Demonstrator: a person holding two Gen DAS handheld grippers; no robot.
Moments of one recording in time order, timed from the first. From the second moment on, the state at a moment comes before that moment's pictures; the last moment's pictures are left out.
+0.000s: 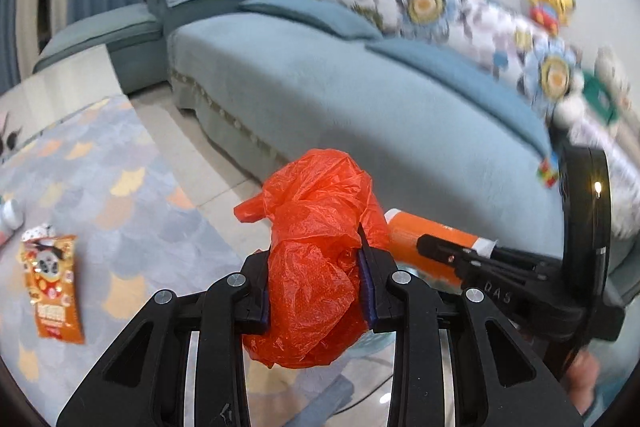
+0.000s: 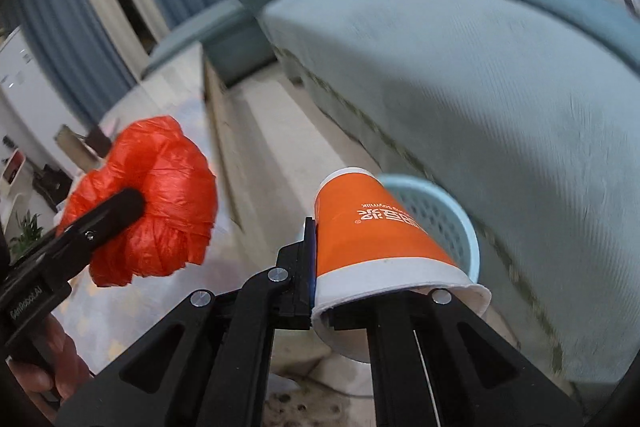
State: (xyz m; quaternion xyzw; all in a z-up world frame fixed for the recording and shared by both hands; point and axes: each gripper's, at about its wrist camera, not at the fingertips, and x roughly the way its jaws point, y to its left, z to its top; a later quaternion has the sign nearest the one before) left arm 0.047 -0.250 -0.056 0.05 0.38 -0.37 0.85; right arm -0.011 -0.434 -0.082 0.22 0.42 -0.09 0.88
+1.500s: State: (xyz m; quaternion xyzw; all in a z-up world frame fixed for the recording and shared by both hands) left arm 0.053 -0.008 0.022 -0.06 0.29 -0.16 0.94; right arm 0.015 -0.271 -0.004 0.11 0.30 0.05 0.94
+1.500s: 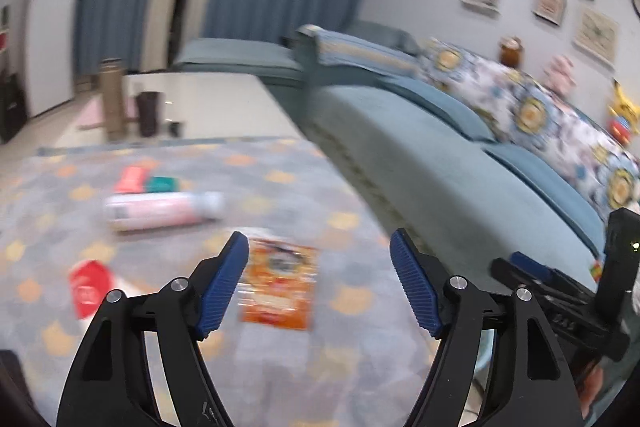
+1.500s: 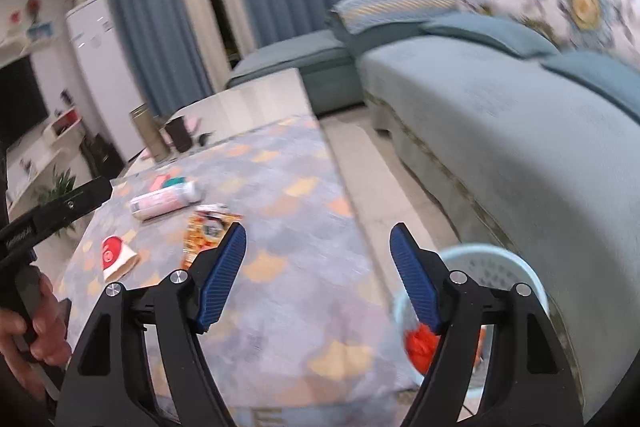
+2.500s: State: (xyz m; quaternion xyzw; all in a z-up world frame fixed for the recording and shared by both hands) left arm 0.105 0.174 -0.102 -0.19 0.39 0.01 0.90; right arm 0.141 -0.121 -0.106 0.08 0.41 0.07 0.91
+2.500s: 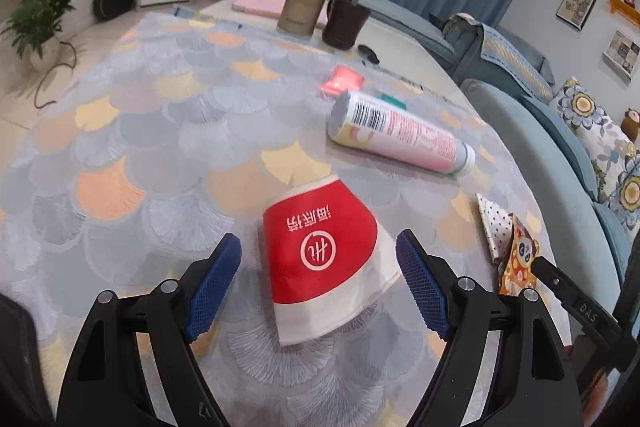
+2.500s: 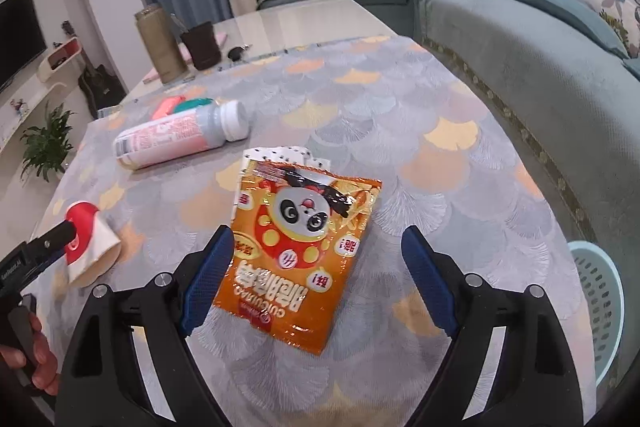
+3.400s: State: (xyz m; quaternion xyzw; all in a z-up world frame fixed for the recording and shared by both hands) left arm 0.096 0.162 -0.095 -0.19 0.34 -0.01 0.92; right arm 0.150 -0.103 -0.120 0.04 0.45 0.09 0.89
